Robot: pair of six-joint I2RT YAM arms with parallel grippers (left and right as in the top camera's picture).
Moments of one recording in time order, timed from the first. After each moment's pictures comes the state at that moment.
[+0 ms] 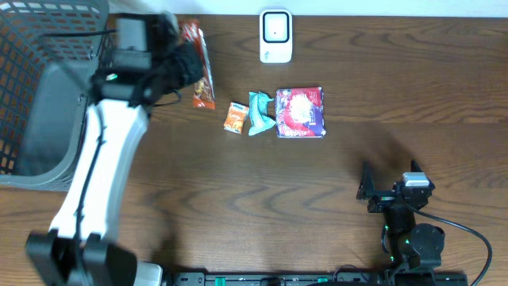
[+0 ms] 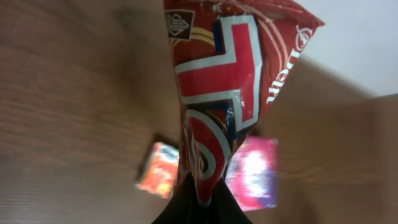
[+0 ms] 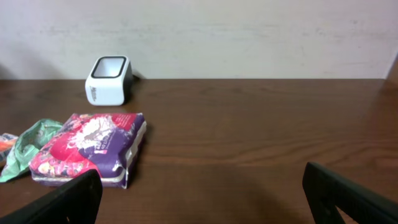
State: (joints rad) left arm -0.14 1.60 1.53 -0.74 0.27 -0.51; right arm 0.03 0.02 0.01 -0.07 -0.01 0.01
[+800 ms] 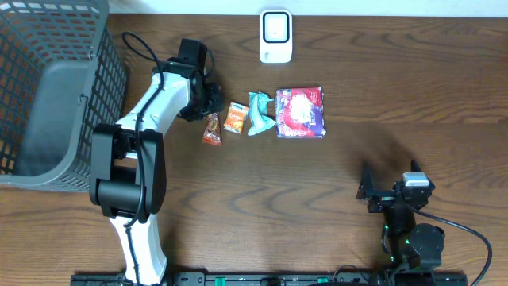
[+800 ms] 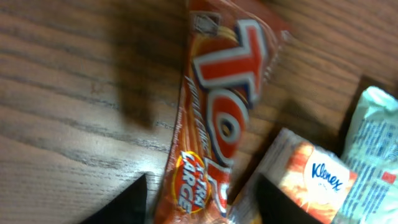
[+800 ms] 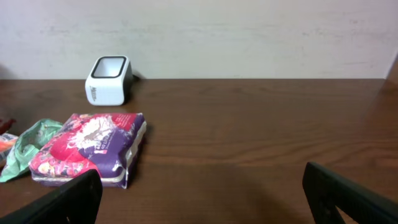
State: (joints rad) left arm -0.18 2.08 1.53 -0.77 0.15 -0.47; right arm 0.03 0.02 0.01 -0.07 -0.01 0.01
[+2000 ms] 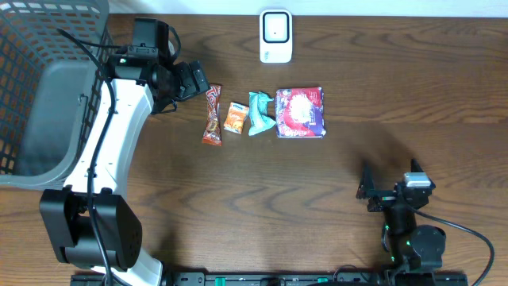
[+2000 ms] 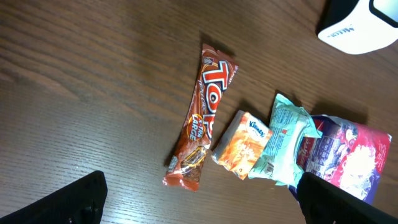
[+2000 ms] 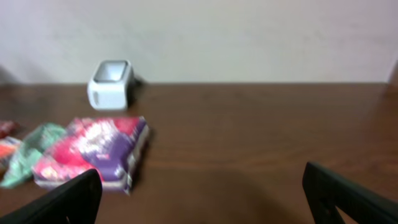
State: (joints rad) left arm -0.09 1.75 1.56 -0.94 0.15 -0.48; right arm 0.03 0.02 0.01 -0.03 -0.03 0.05
